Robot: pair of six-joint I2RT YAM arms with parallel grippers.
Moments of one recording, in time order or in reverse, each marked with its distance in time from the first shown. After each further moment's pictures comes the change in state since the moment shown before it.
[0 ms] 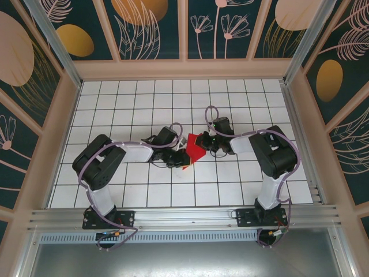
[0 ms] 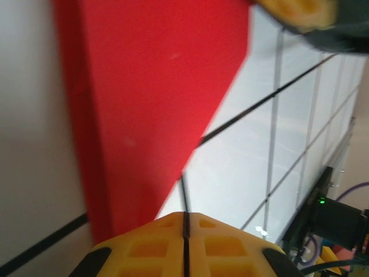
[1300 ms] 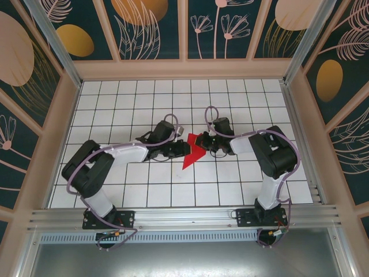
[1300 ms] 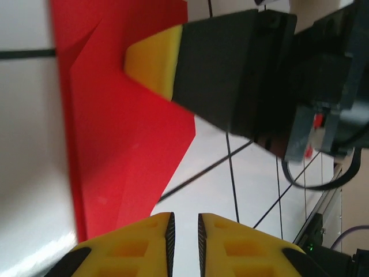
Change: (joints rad) left arm 0.003 -0.100 0.027 0.069 -0.148 -0.023; right arm 0.005 -0.001 -0.008 0.016 0.004 0.000
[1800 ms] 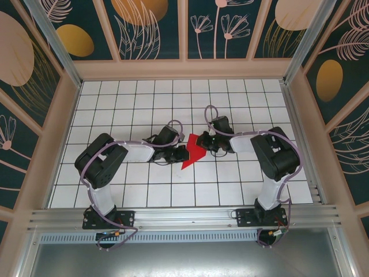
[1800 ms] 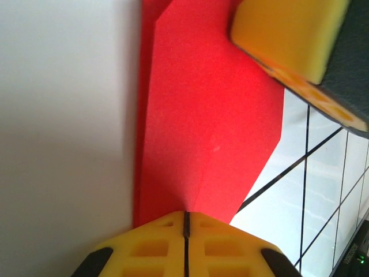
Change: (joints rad) left arm -0.006 0.115 -0.008 -0.009 -0.028 0.022; right arm 0.008 -0.047 0.039 -0.143 0.049 -0.027
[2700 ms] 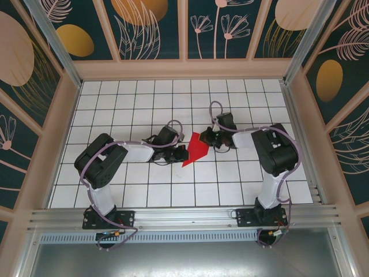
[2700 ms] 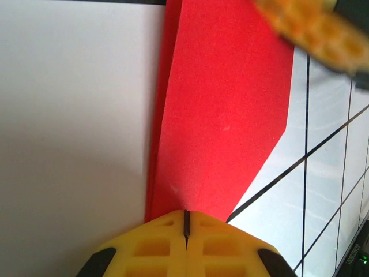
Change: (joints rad) left arm 0.000 -0.001 -0.010 0.023 -0.001 0.008; right arm -0.099 0.066 0.058 0.014 -0.042 -0.007
